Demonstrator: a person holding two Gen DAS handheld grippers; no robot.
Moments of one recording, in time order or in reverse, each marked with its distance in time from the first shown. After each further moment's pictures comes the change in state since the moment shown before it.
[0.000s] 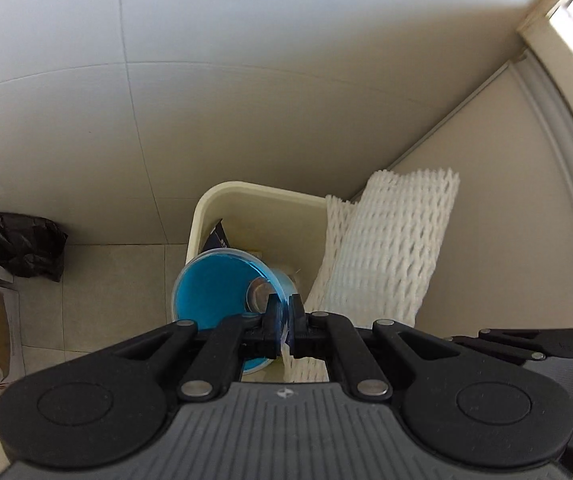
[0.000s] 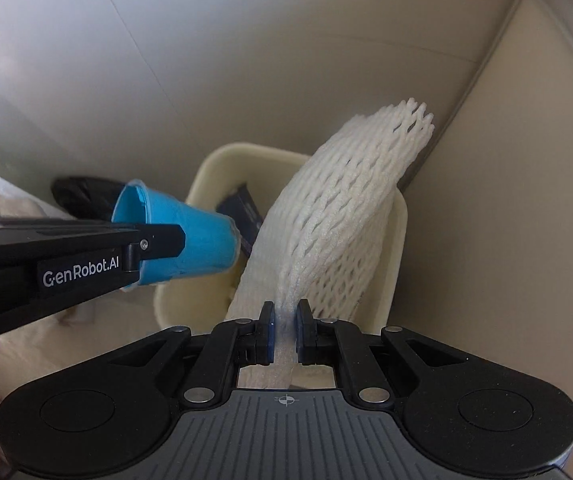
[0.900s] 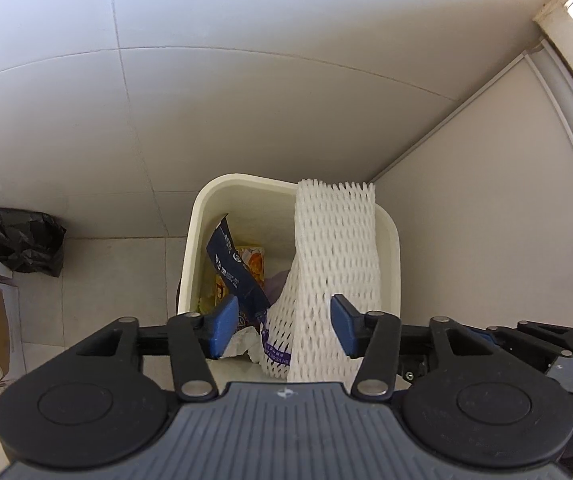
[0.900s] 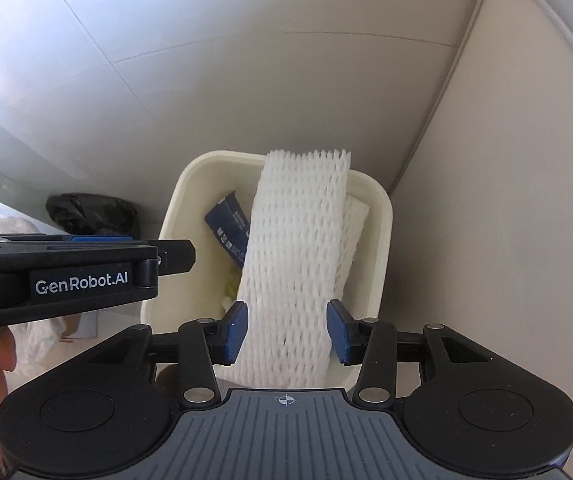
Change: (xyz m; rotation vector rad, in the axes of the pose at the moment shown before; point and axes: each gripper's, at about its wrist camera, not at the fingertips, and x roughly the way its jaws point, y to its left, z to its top) left arm 0.009 -0.006 0.002 -0.023 0.024 0.011; right arm -0.007 -0.014 -0.012 0.075 -0.026 0.022
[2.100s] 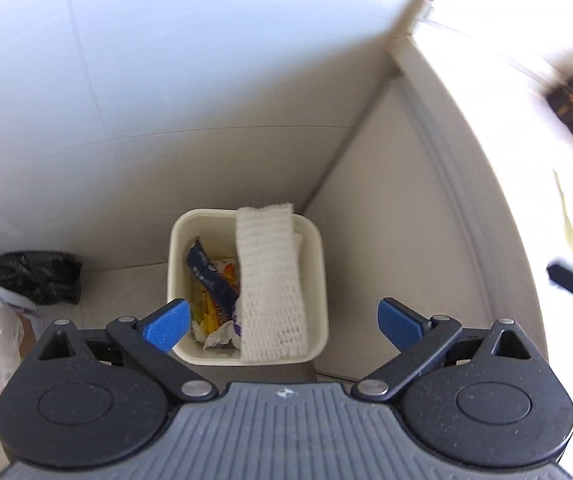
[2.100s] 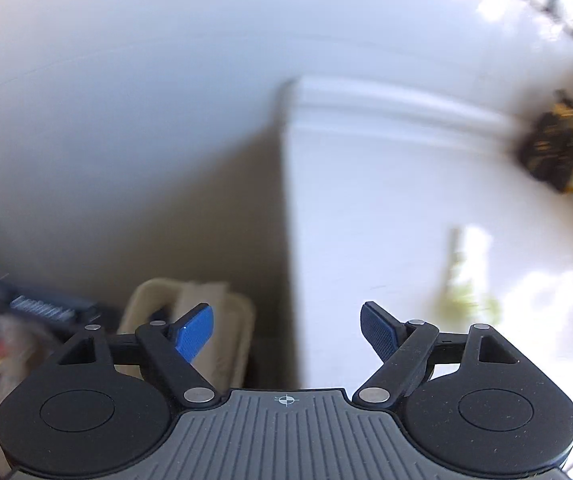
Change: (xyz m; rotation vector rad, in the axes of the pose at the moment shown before) left arm -0.124 -0.079 -0.012 0.152 -0.057 0.005; right arm -0.218 -0.066 -0.057 0.041 -0.445 -0.245
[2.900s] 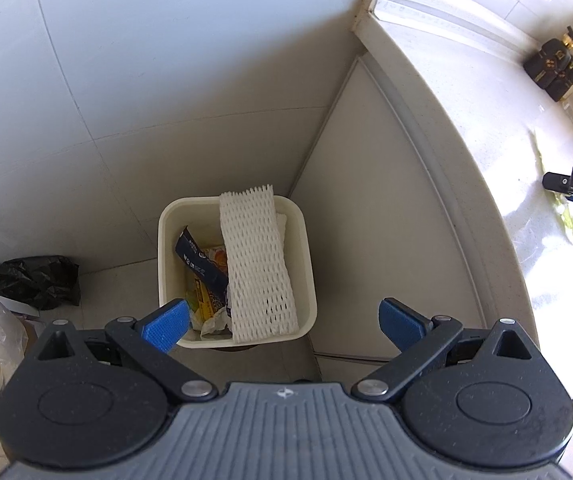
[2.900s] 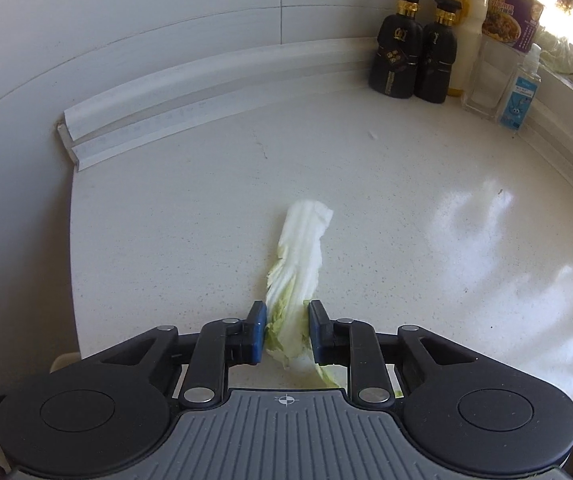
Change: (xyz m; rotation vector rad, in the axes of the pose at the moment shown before) left arm -0.006 -0.017 -0.011 0.053 0.035 0.002; right arm 0.048 -0.109 0.008 0.359 0.079 -0.173
